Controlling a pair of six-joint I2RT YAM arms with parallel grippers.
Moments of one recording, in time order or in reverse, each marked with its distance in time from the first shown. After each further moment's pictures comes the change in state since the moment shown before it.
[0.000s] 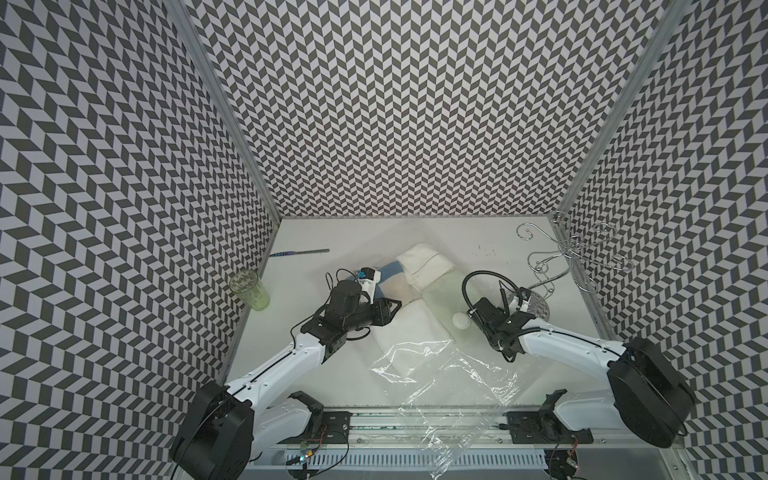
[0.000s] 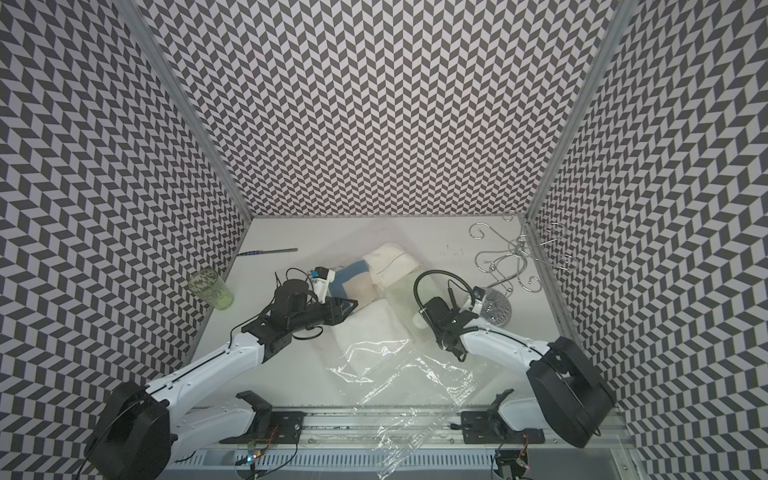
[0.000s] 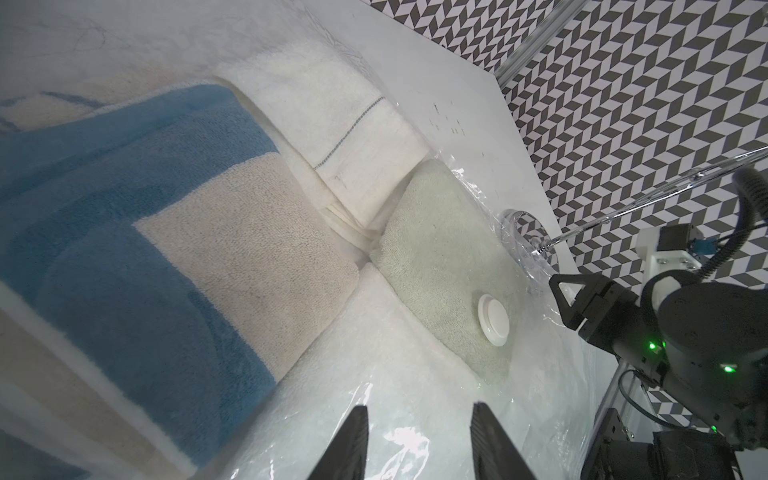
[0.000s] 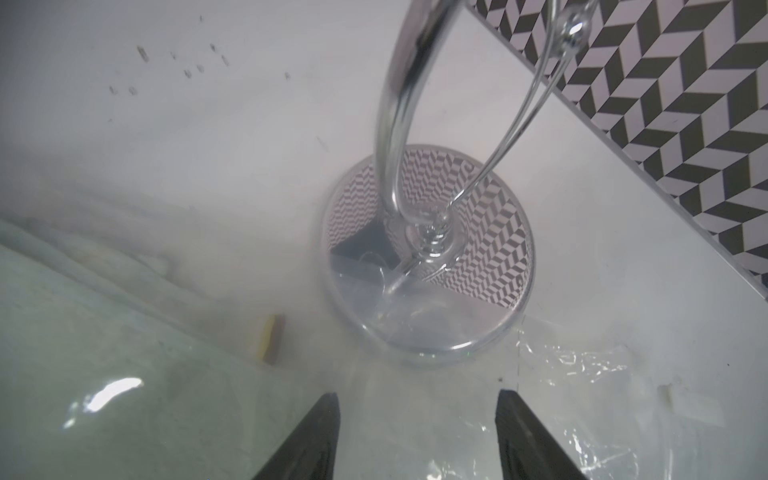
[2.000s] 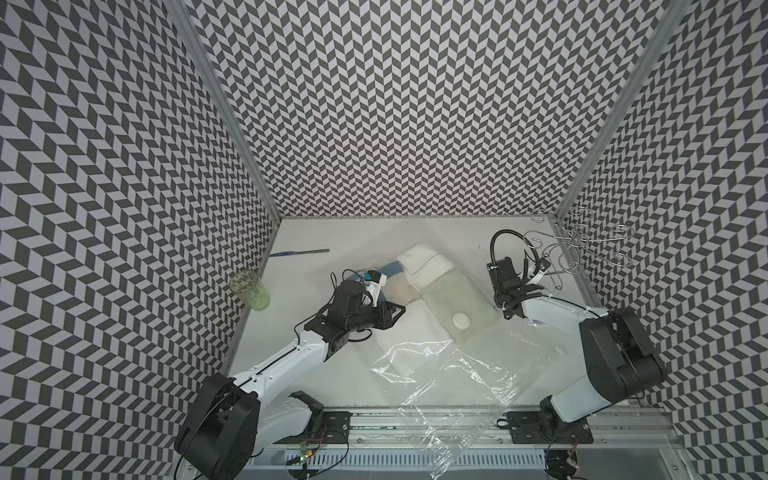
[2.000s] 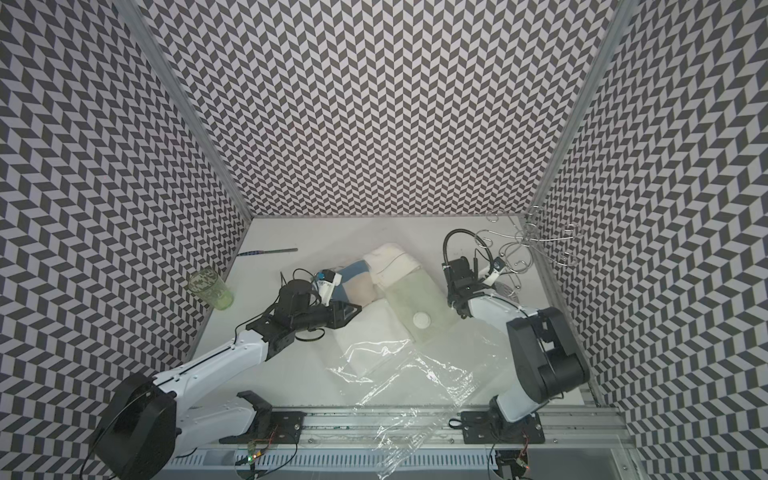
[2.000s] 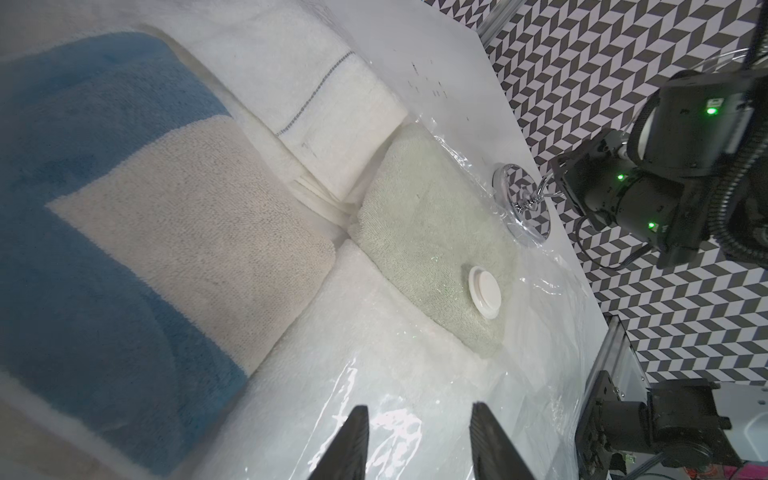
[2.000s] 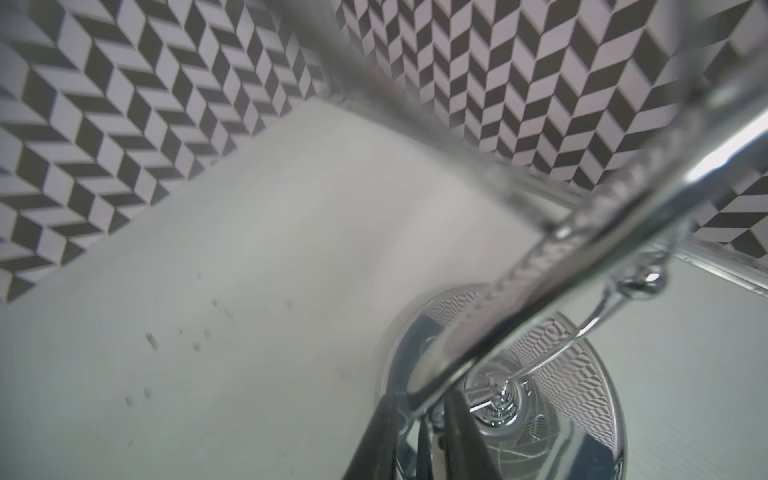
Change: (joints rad) left arm -0.005 0.043 0.000 0.003 0.074 0.050; right arm -0.318 0.250 0.193 0.413 -0.007 -0.214
